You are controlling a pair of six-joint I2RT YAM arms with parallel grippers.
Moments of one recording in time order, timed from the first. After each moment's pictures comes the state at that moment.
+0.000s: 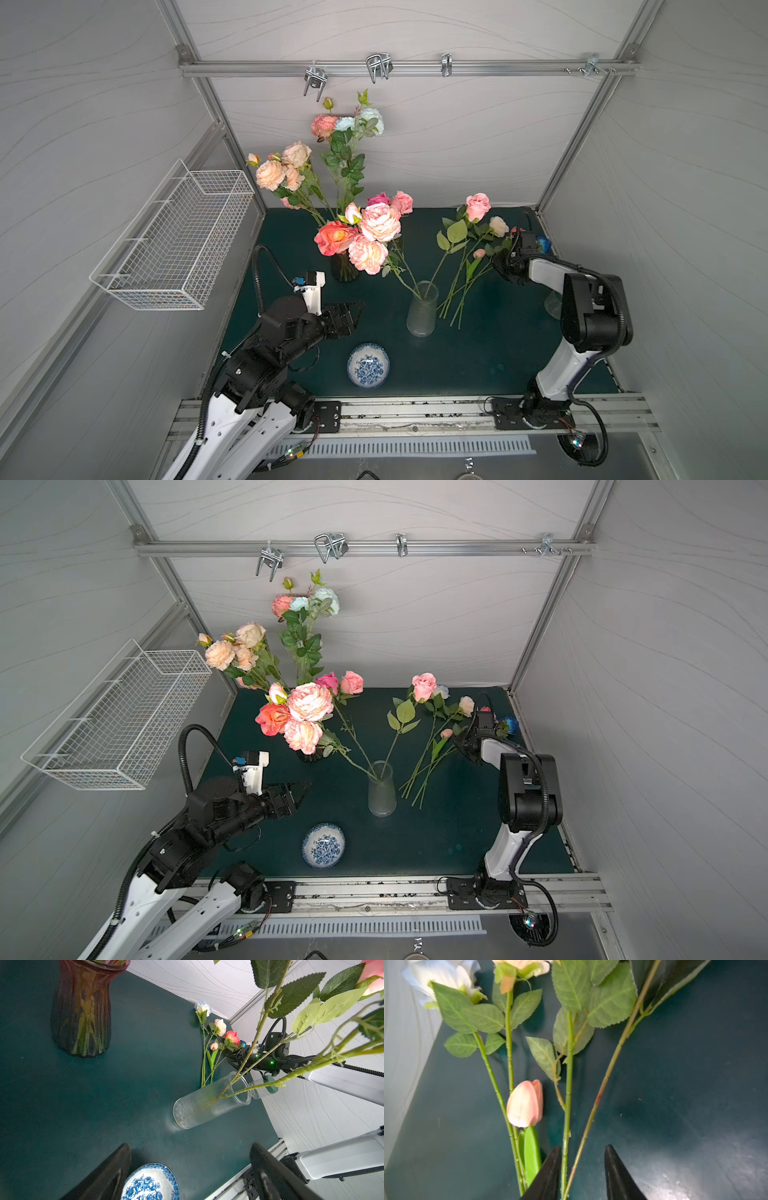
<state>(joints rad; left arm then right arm) -0.49 0.51 0.77 -0.72 0.13 -0.65 0.02 1.79 1.03 -0.17 -0.09 0.78</state>
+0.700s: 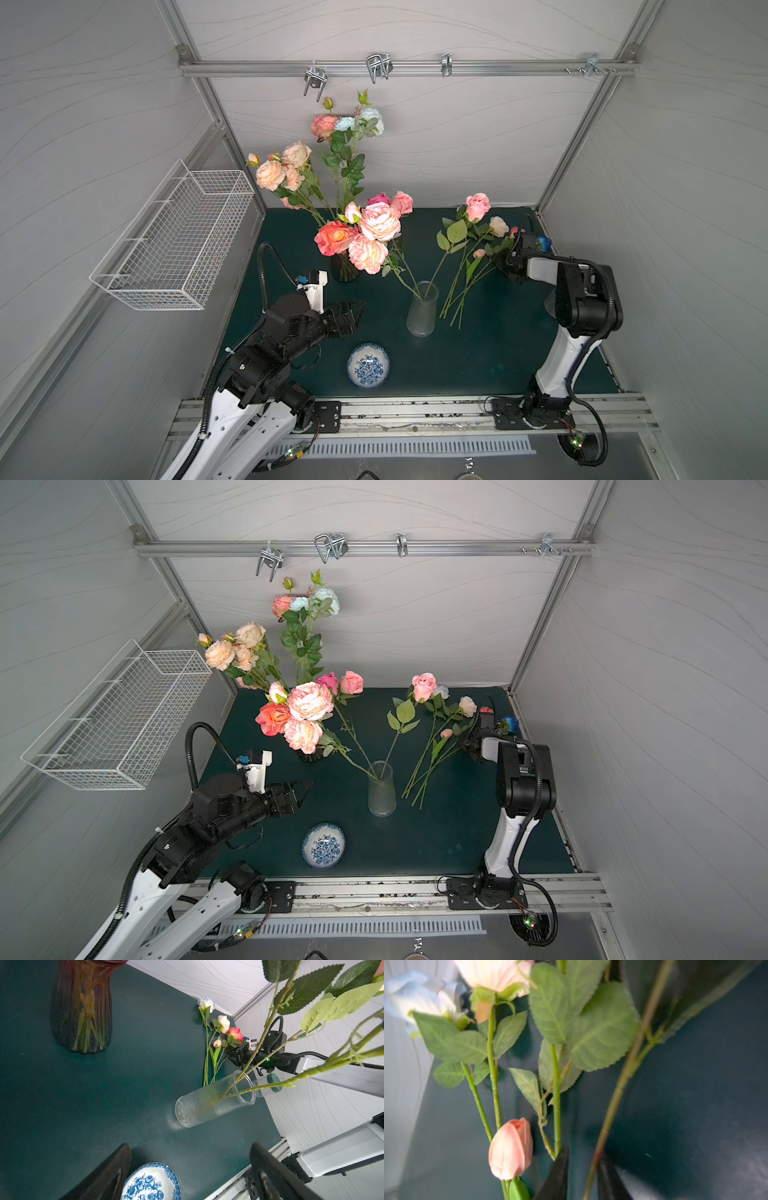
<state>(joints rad) -0.49 0.53 0.77 -0.72 0.13 -0.65 -0.02 1.91 1.07 -0.06 -0.13 0.80</state>
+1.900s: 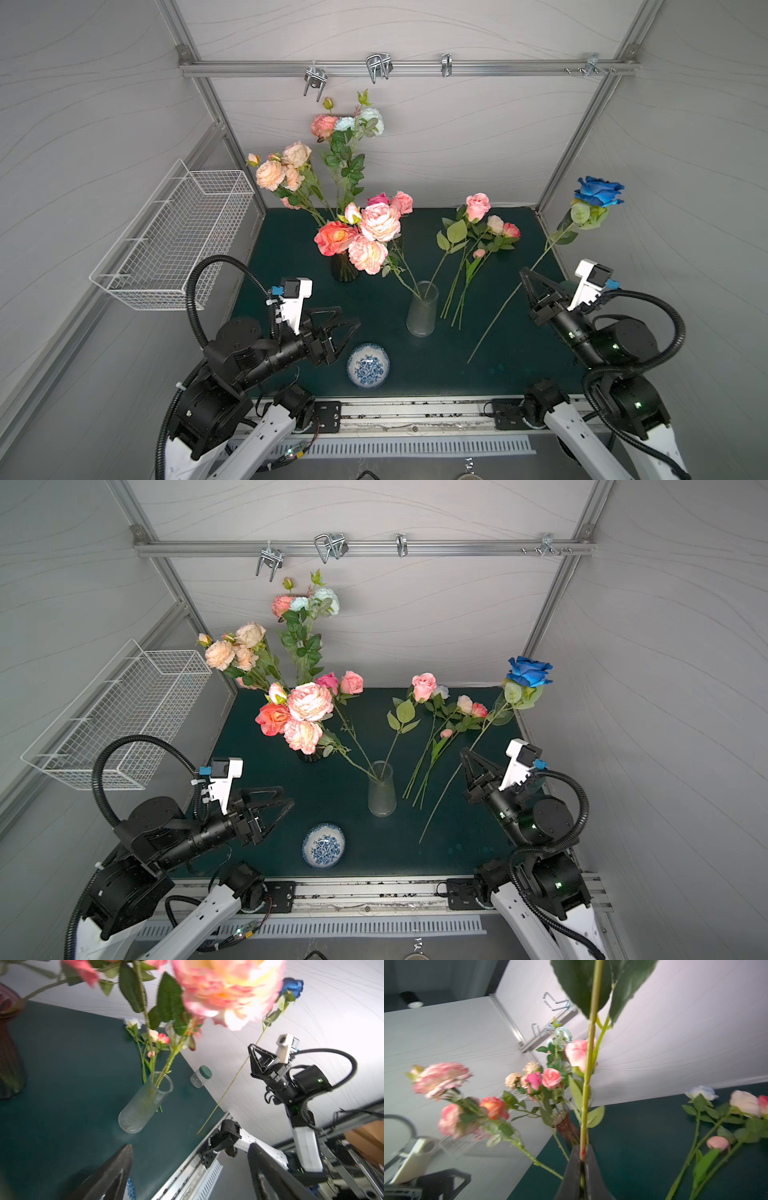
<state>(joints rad) -0.49 0.40 0.98 -0.76 0.48 -0.58 0.42 0.34 0.80 -0.30 -0.23 0.52</state>
